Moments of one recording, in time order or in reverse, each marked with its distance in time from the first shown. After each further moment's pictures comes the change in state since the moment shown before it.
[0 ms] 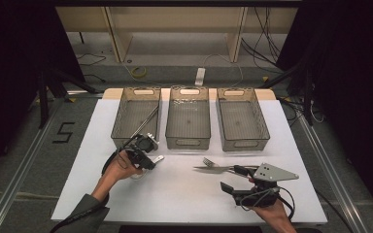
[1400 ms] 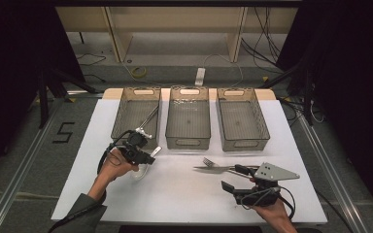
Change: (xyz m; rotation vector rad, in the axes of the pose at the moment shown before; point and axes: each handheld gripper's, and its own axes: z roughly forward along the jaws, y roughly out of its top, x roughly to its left) left arm 0.014 -0.007 -0.024 -0.161 -0.118 -0.068; right arm -0.002 0.000 -0.001 -0.001 -0.011 0.007
